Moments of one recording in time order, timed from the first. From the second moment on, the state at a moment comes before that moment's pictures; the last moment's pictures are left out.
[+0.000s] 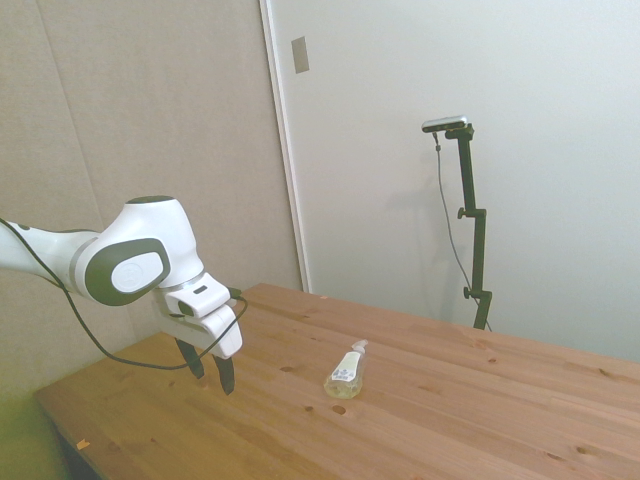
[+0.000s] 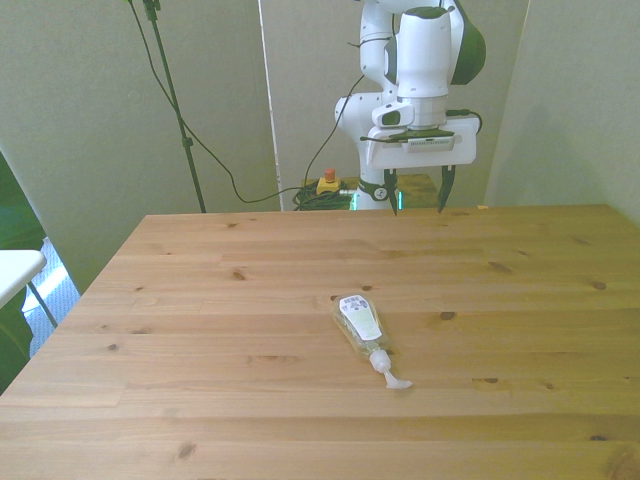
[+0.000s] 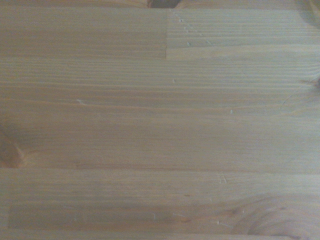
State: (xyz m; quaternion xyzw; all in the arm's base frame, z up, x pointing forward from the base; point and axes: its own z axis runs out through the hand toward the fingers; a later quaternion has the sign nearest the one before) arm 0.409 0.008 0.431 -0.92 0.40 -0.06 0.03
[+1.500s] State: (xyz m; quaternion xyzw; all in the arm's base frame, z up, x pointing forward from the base) arm 0.684 -0.087 0.429 -0.91 0.41 -0.12 -0.02
